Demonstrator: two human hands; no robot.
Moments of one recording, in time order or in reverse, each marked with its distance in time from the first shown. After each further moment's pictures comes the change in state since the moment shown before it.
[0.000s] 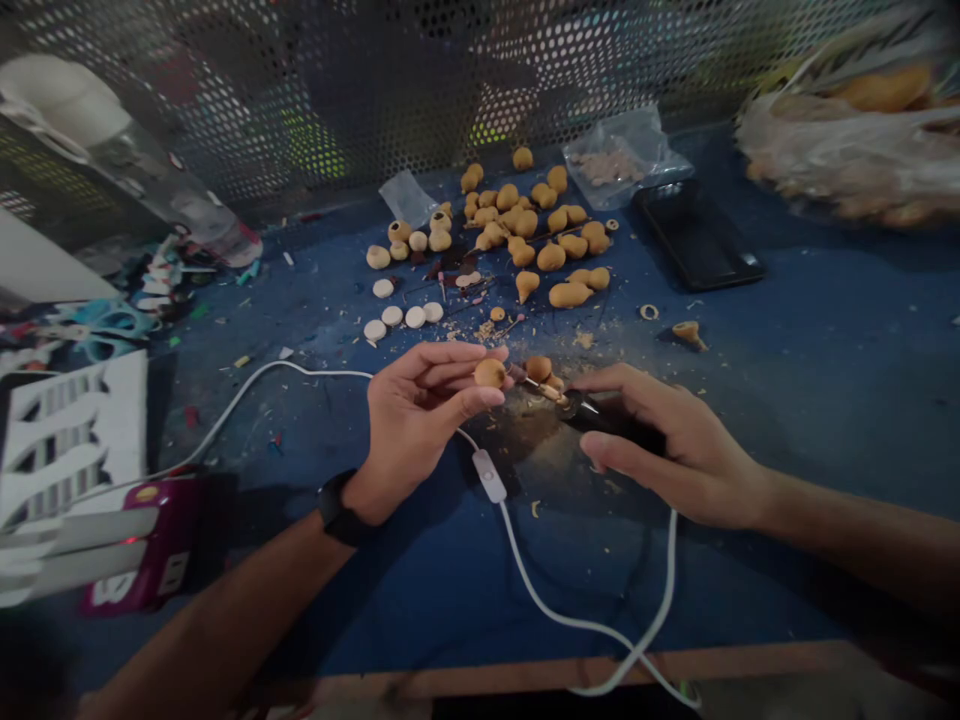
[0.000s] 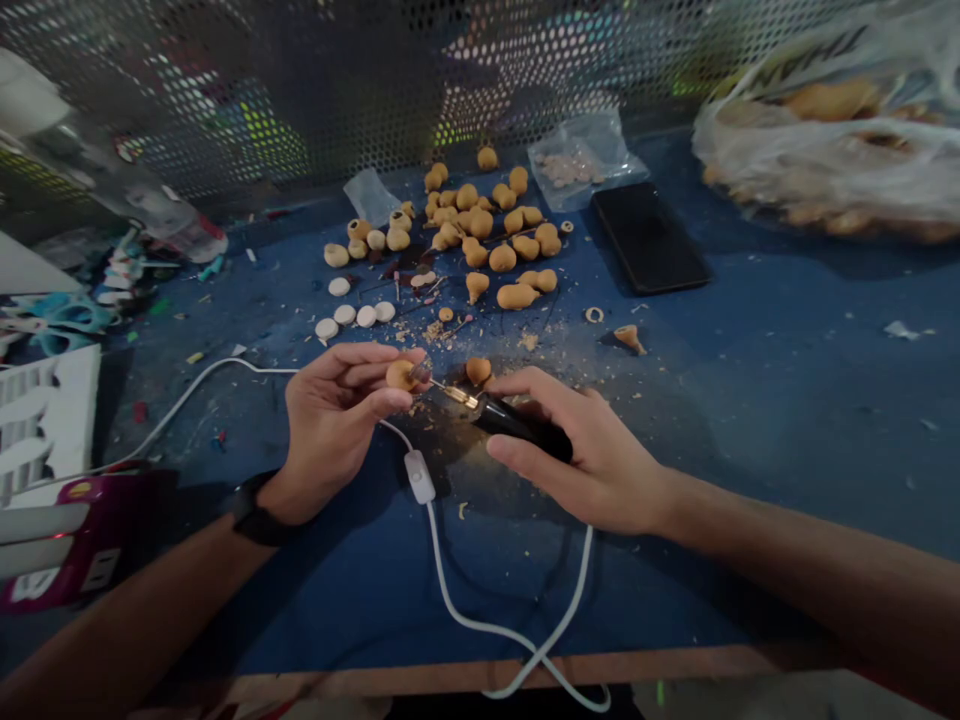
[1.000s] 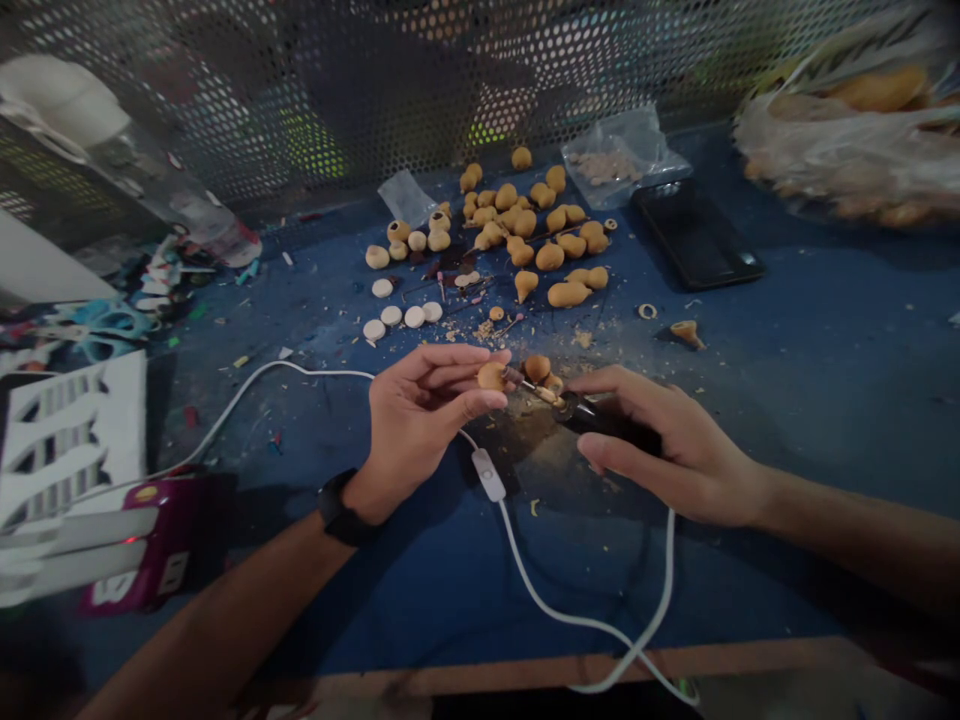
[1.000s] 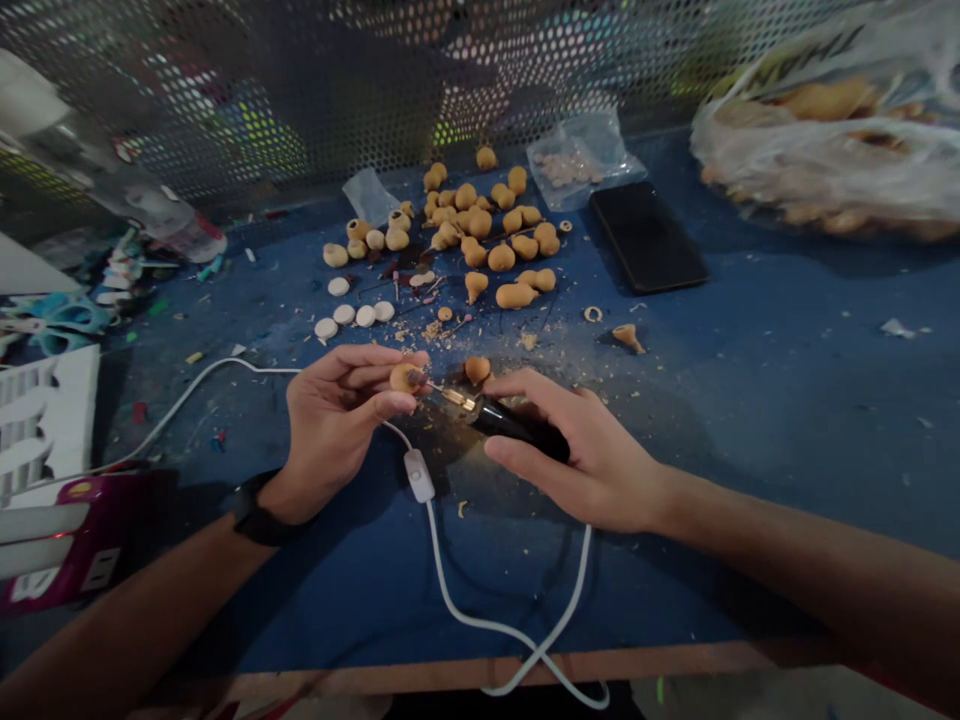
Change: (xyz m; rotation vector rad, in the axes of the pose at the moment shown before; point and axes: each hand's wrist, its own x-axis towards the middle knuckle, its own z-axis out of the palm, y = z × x) left_hand -0.001 0.001 -0.001 0.078 -0.005 -0.044; right_hand 0.002 -0.001 -0.001 0.053 -0.048 0.023
